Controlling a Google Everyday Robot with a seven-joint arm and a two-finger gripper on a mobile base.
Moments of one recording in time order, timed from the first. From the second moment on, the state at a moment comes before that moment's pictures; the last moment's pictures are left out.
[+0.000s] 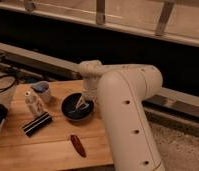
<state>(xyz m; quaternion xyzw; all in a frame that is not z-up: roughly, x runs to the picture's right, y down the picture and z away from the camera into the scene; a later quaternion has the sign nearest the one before) -0.051 0.127 0.859 -0.36 0.38 0.66 0.54</state>
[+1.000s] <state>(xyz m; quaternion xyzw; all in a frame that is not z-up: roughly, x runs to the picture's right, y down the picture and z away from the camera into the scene) -0.043 0.130 0.878 -0.36 0.38 0.67 0.53</state>
